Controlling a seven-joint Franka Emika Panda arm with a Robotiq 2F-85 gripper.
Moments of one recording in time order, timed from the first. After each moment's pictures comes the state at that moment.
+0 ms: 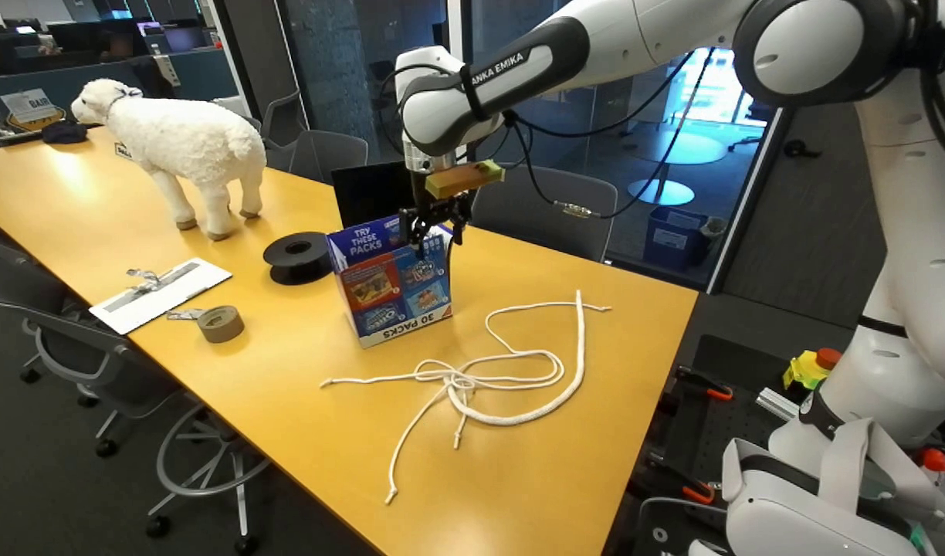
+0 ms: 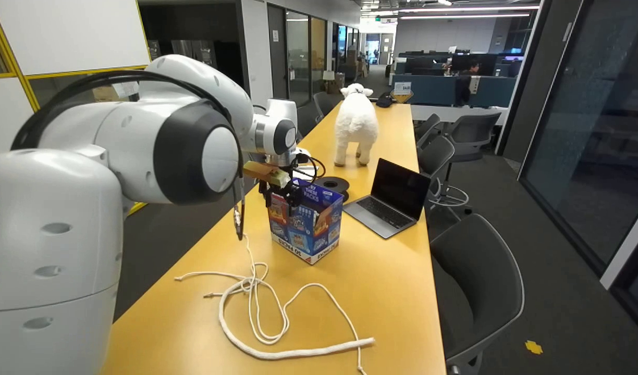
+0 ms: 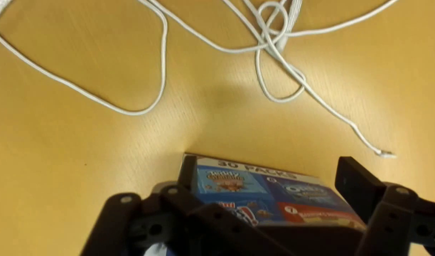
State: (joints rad) arm 0.08 0.52 0.00 -1.50 0.04 1.98 0.31
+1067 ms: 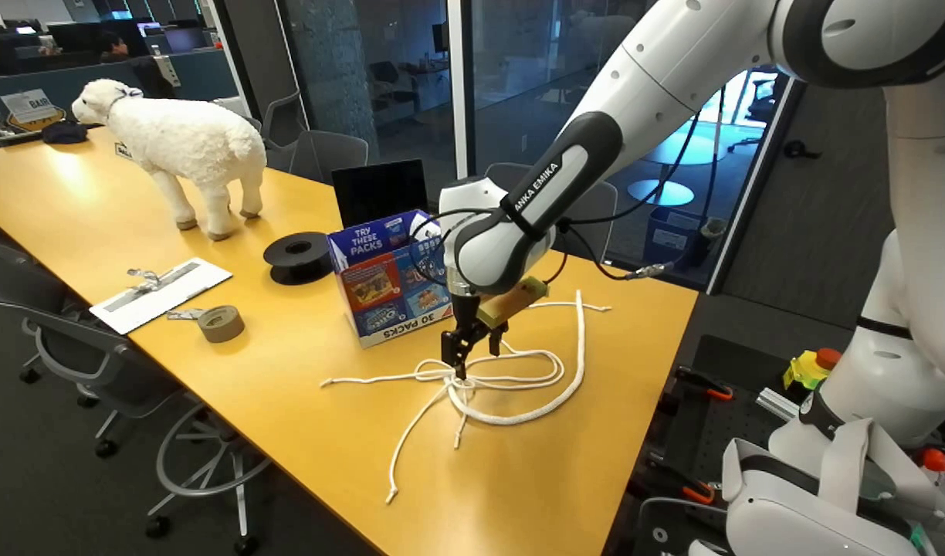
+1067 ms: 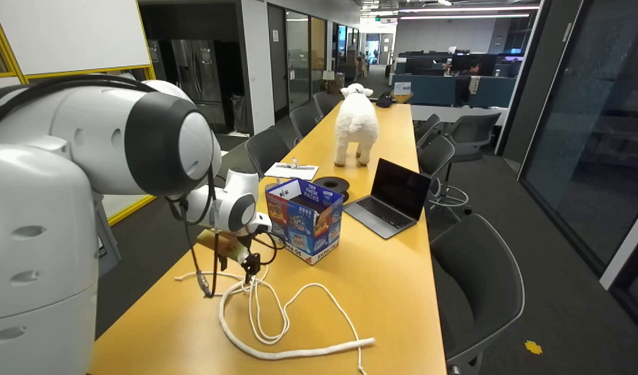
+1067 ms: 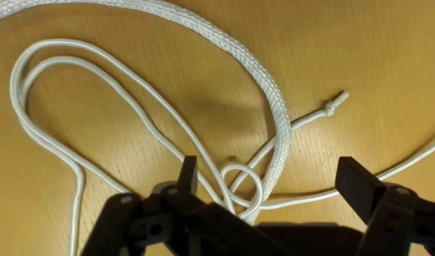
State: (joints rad) arm 0.15 0.44 0.10 -2.09 0.14 2.44 0.24
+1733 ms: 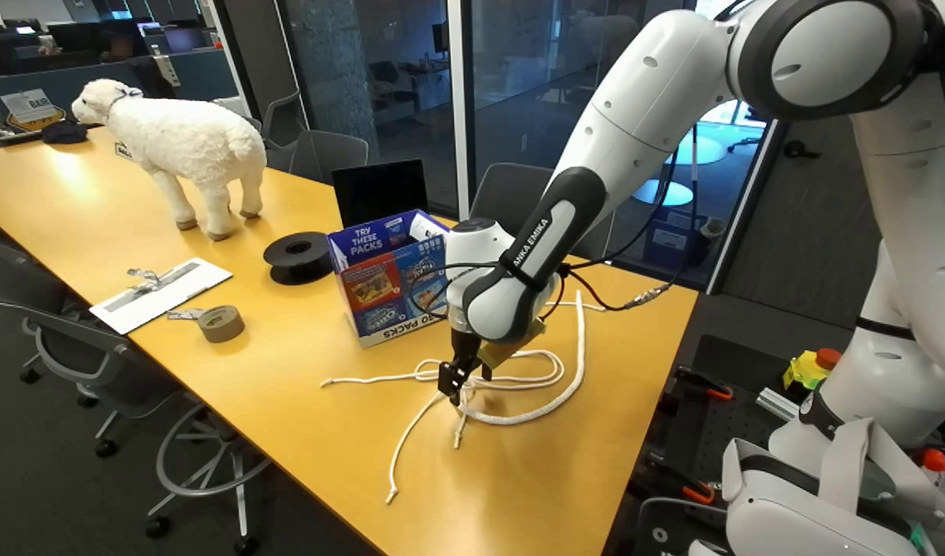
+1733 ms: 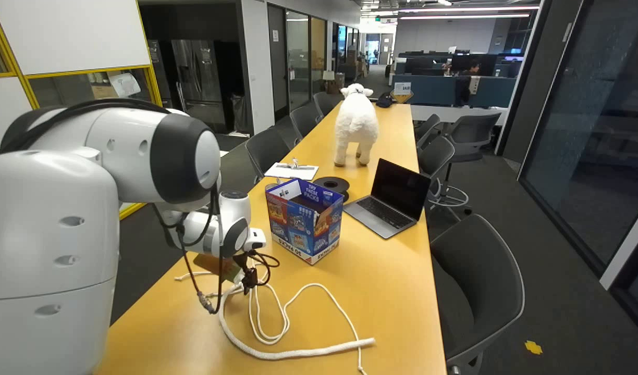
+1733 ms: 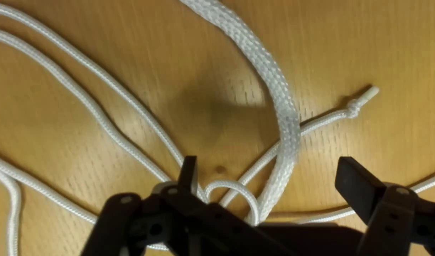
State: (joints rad) arm 0.19 0.56 0.10 -2.12 0.13 2.69 0.24
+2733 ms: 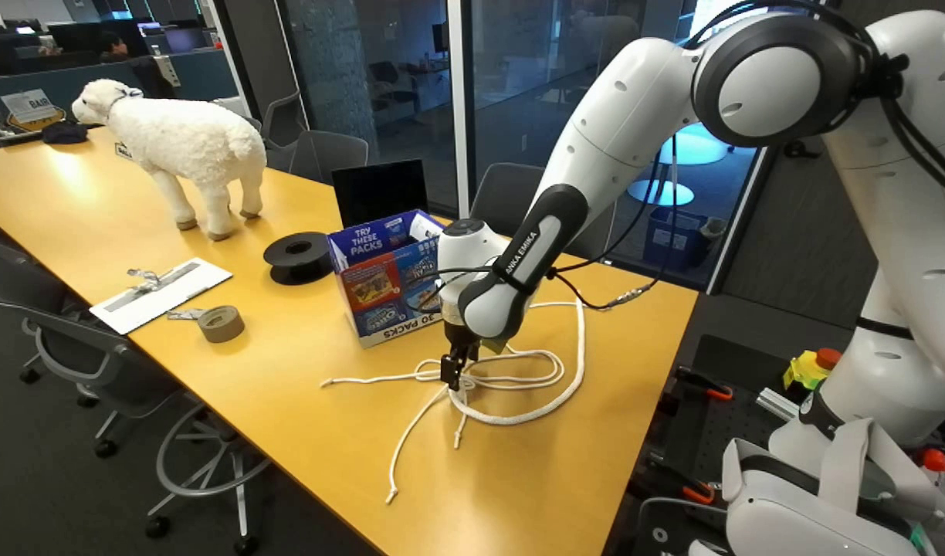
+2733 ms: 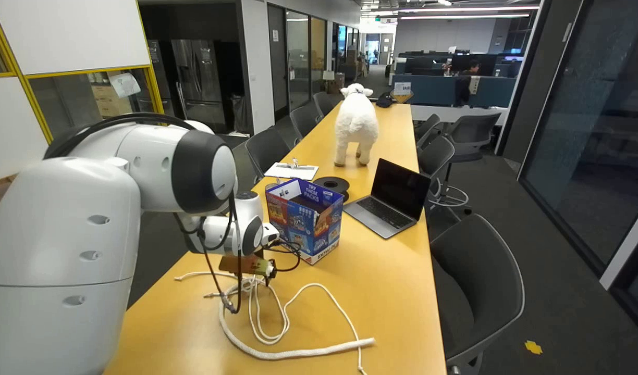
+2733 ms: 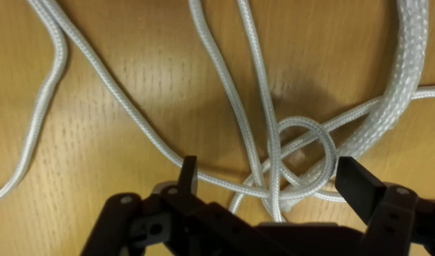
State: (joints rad) arm 0.17 0.66 0.05 -1.99 -0.03 2.70 0.02
